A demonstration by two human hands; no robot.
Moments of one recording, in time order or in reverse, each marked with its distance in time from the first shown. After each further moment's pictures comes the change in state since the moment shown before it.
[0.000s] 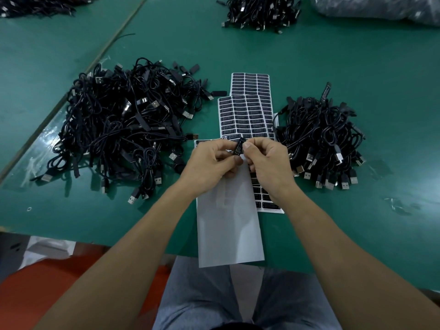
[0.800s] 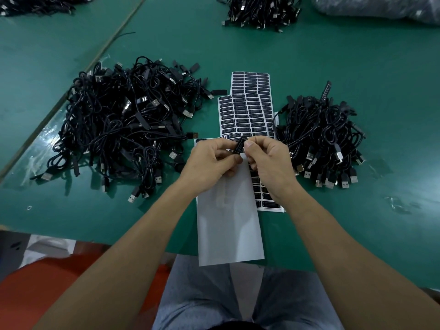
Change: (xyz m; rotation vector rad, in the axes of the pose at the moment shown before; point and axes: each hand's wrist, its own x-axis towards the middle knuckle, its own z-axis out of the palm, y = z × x) left_hand -0.001 0.000 0.001 -0.010 0.024 -0.009; right_hand 0.000 0.000 -0.003 0.085 -0.039 0.002
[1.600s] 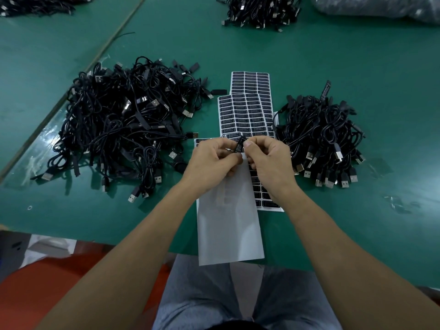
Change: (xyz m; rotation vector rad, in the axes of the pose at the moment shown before) left_hand 0.001 -0.001 0.003 0.043 0.060 -0.016; right_hand -0.002 0.001 0.001 -0.073 0.053 -0.009
